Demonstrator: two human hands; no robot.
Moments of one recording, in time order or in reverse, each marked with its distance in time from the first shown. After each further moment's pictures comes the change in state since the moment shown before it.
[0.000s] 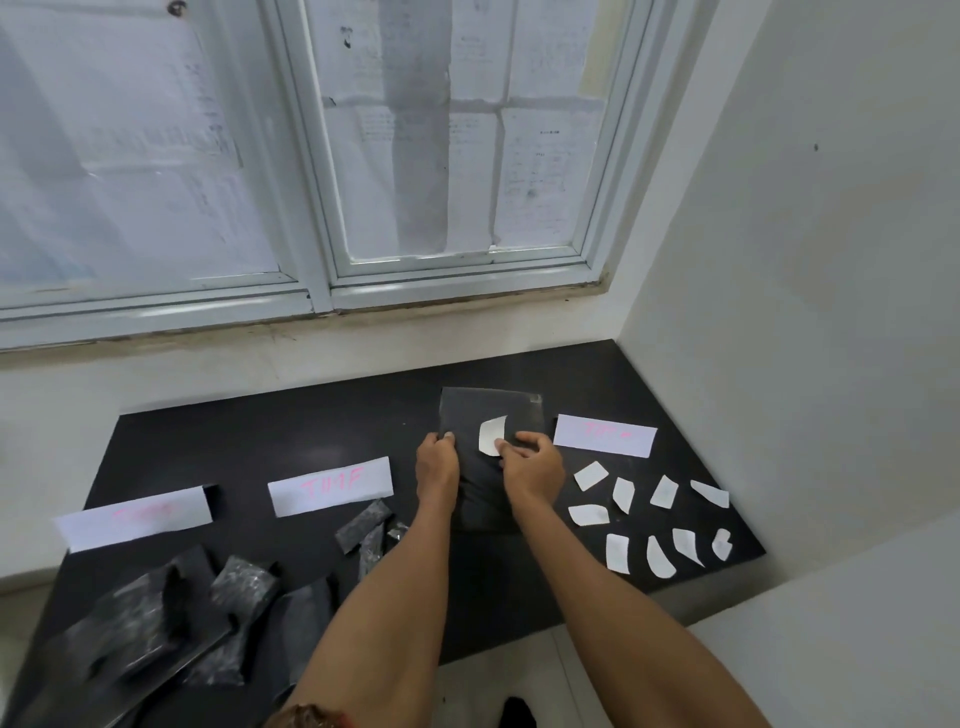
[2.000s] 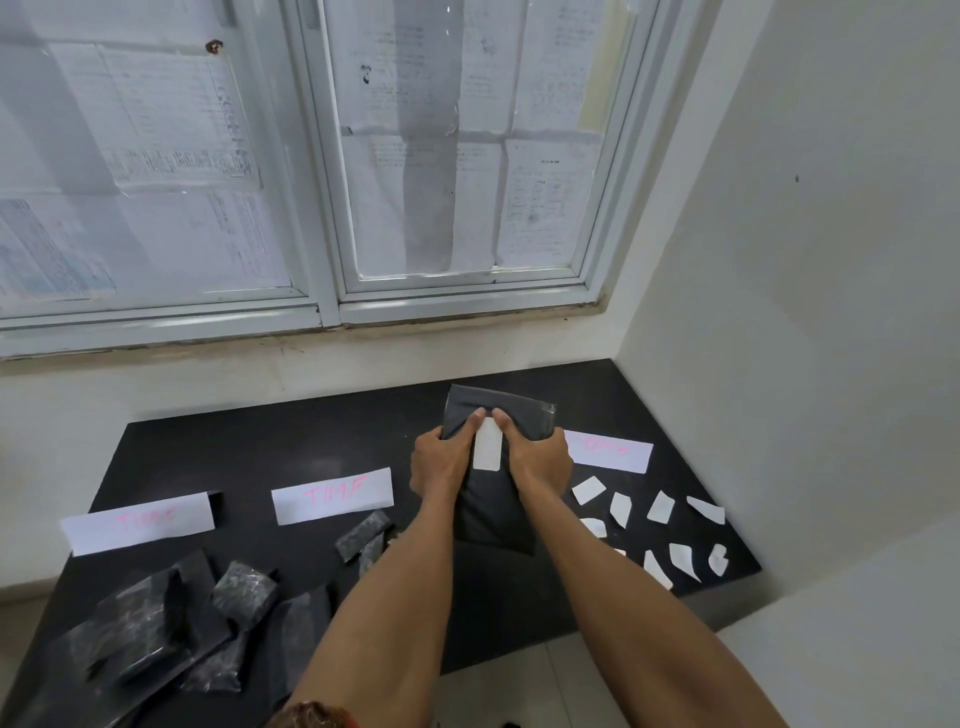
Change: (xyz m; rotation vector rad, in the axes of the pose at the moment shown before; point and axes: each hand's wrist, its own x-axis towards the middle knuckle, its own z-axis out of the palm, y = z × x) left_hand -0.033 0.029 -0.015 0.093 0.037 0.101; right_hand 0.000 -0.033 -0.015 -0.046 0.055 0.015
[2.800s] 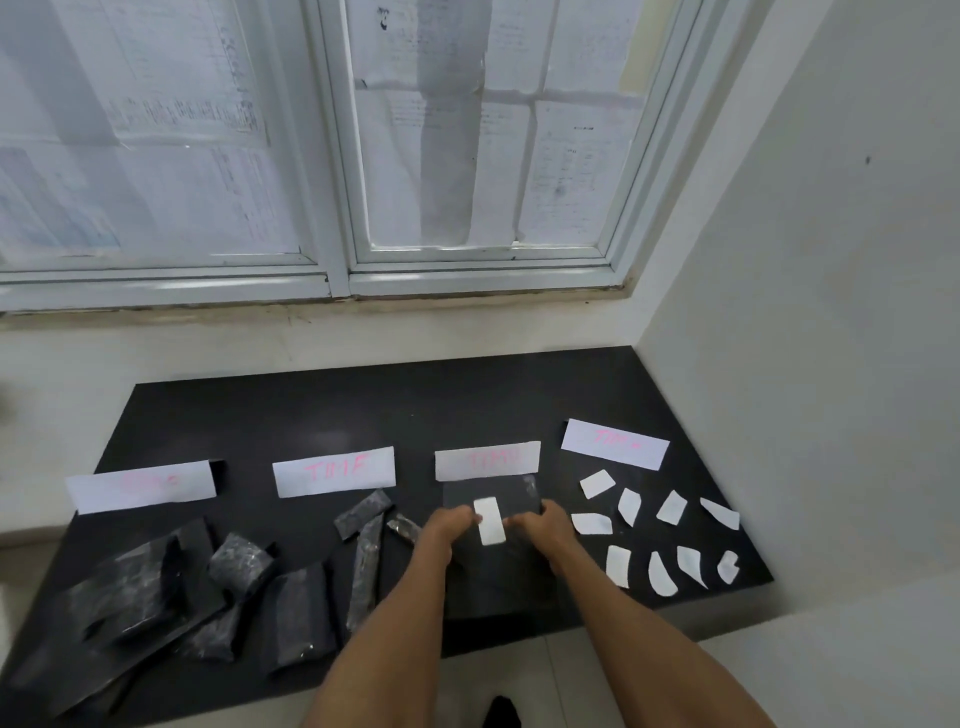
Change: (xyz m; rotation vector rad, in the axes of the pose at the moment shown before) left_hand -0.007 -0.078 0.017 0.095 -0.303 -0.538; right_hand 0.028 0.114 -0.006 -0.251 -0.474 0.172
